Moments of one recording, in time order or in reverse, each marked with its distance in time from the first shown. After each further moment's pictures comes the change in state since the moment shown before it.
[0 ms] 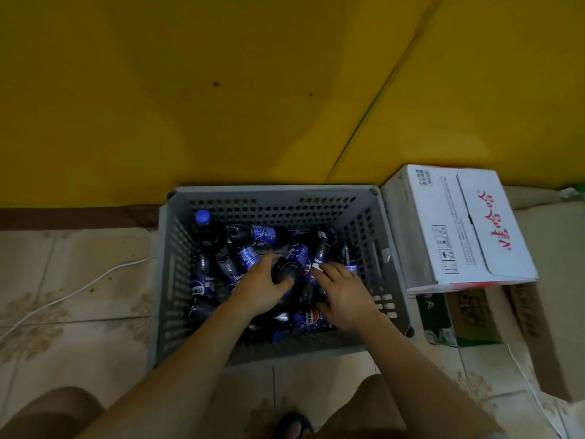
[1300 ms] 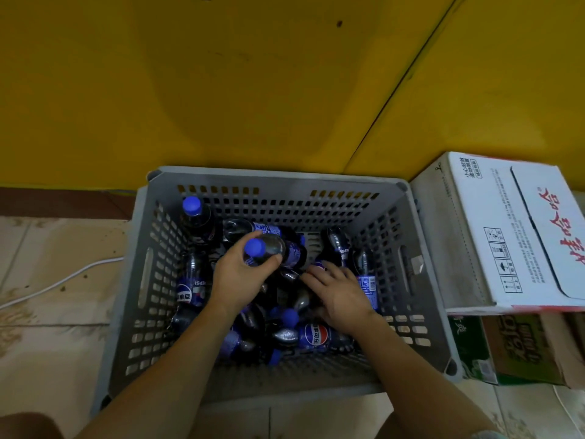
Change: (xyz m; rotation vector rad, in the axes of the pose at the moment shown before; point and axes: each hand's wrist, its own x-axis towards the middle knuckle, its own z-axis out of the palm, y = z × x) left_hand 0.069 -0.055 0.018 -0.440 0.414 0.082; right_hand 0.095 0.037 0.093 -0.108 0.095 -0.213
